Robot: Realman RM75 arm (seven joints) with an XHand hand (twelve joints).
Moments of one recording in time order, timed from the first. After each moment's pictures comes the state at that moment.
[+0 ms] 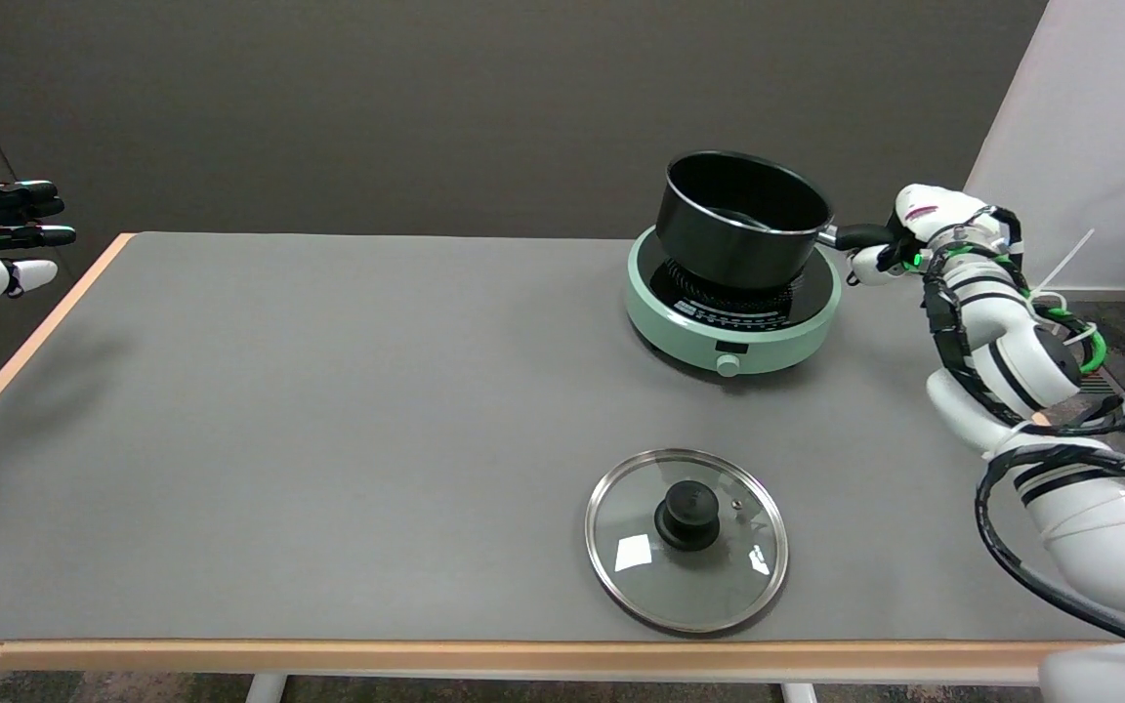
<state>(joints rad) 0.27 -1.09 -1.36 1.38 -0.59 -0.40 1.04</state>
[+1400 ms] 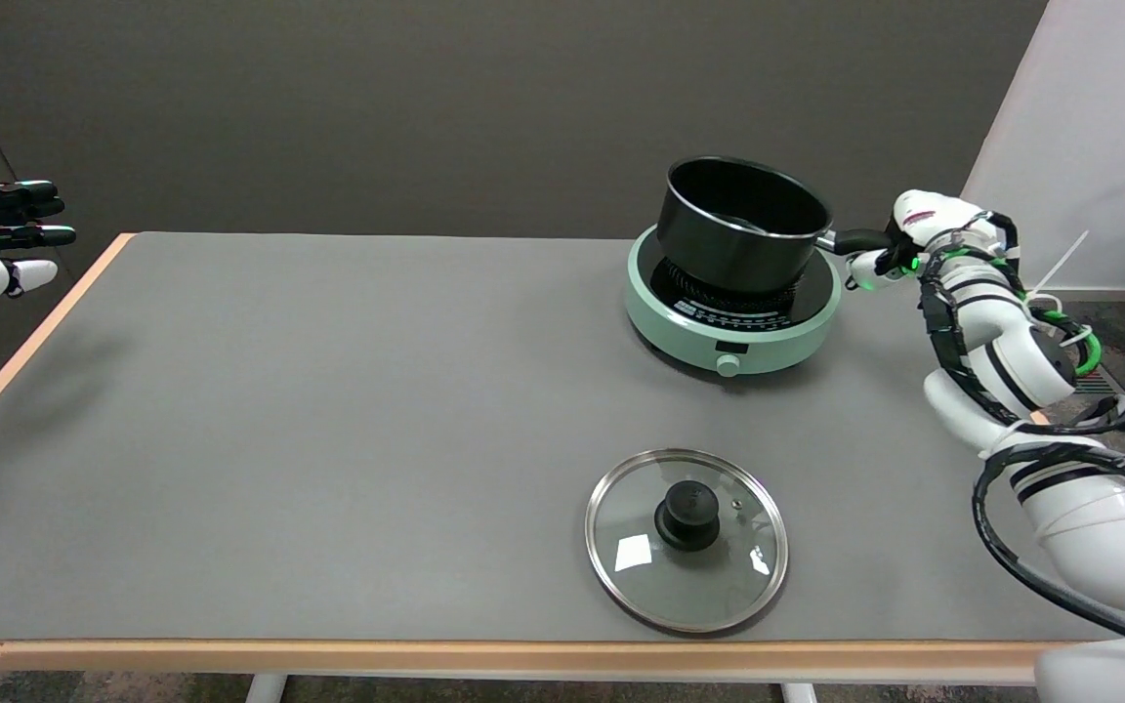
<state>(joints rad) 0.28 -1.10 -1.36 1.35 -0.59 -0.39 1.04</state>
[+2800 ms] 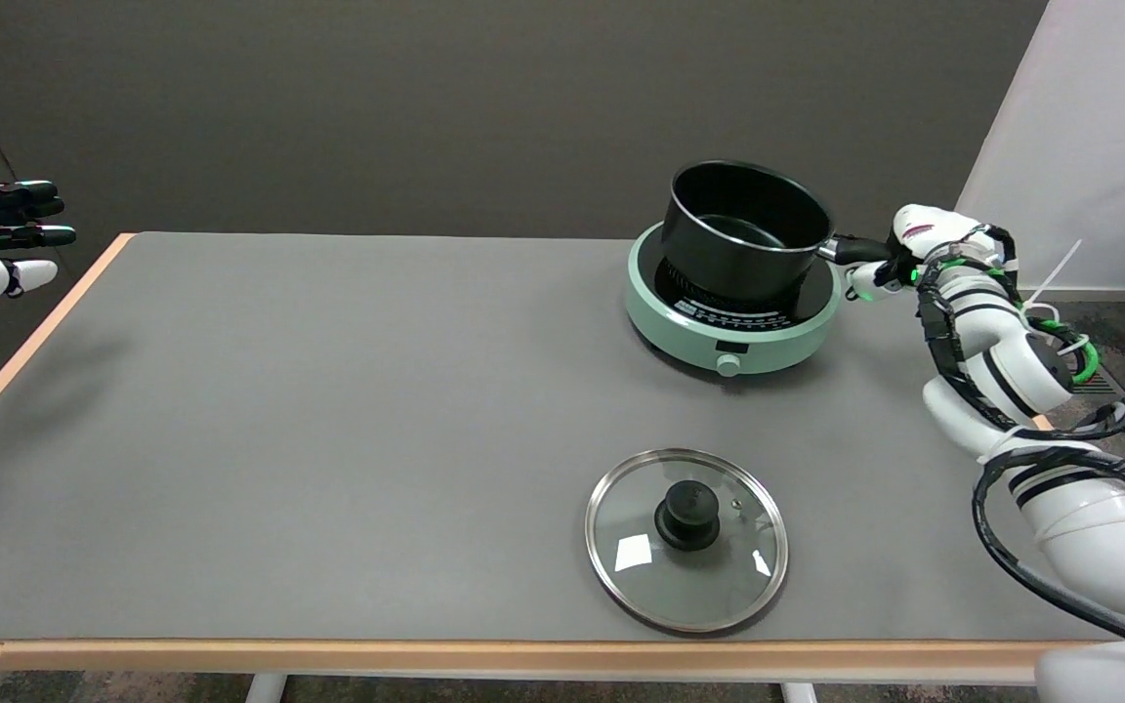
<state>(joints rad) 0.28 -1.10 -1.36 1.32 -0.59 -0.39 1.04</state>
